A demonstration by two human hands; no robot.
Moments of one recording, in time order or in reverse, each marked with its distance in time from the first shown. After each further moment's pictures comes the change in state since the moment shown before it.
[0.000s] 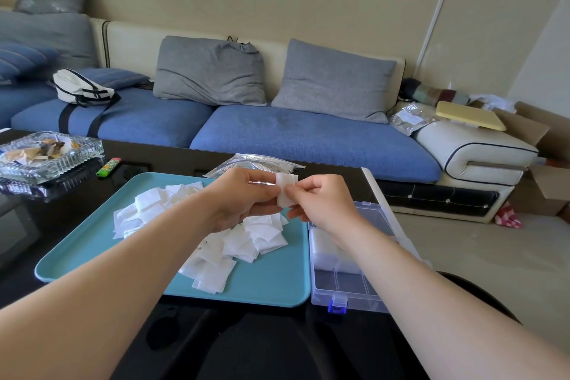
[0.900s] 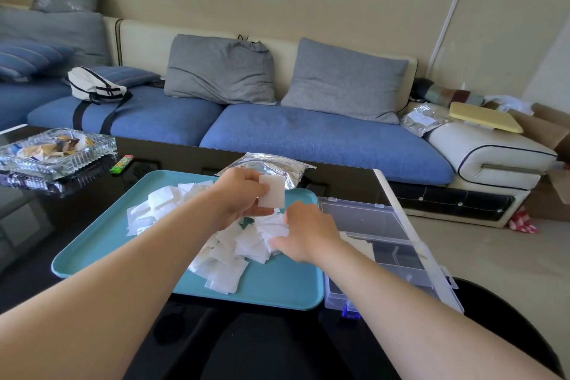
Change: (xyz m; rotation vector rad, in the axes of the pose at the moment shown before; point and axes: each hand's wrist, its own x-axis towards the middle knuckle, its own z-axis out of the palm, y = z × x) left_hand 0.006 -0.004 -0.019 0.078 0.269 -0.062; right_hand -0.006 0.014 0.049 -0.986 -0.250 -0.059
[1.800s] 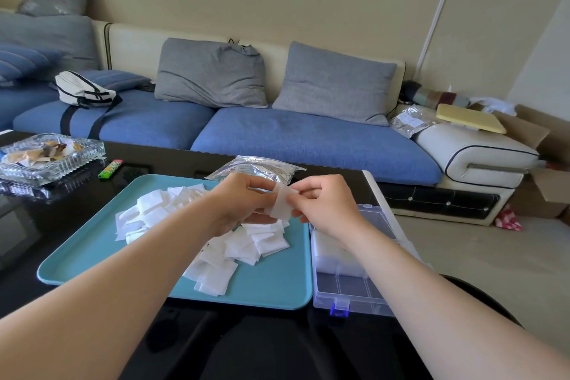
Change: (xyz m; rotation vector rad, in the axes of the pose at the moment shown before) left_hand -0.008 -0.001 0.014 0.053 -0.225 0.090; right_hand -0.009 0.036 -0.041 0.873 0.296 -0.037
